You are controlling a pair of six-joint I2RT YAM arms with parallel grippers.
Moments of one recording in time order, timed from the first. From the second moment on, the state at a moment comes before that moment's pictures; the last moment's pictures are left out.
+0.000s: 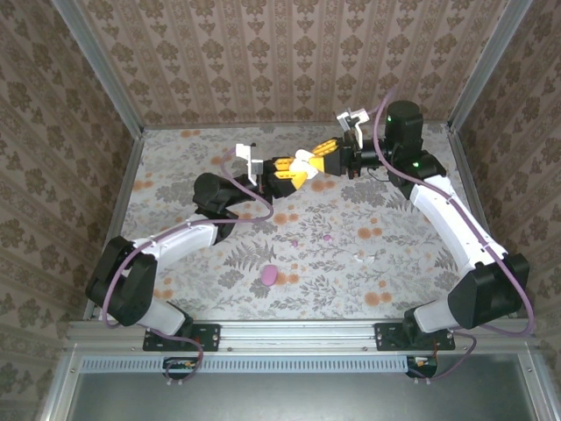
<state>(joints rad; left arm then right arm) -0.65 1.48 0.86 1.18 0.85 -0.51 0.26 1.43 1.37 -0.14 -1.26 0.19</state>
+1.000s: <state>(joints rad) -0.57 1.36 1.07 0.35 1.06 -0.12 0.26 1.43 1.47 -0.53 -1.22 -0.09</state>
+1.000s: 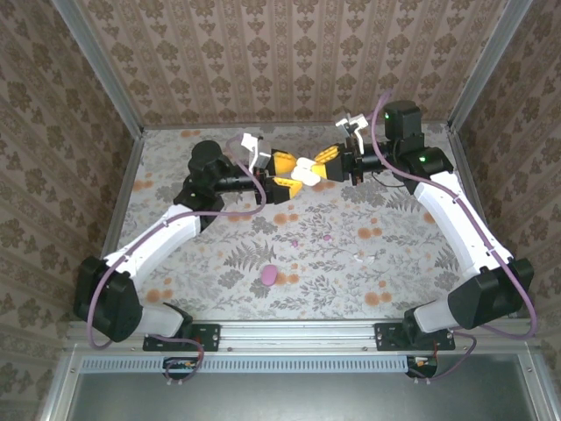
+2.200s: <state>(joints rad) -0.60 1.40 1.23 -0.16 1.06 0.26 0.29 1.46 1.47 -0.67 -1.16 -0.17</state>
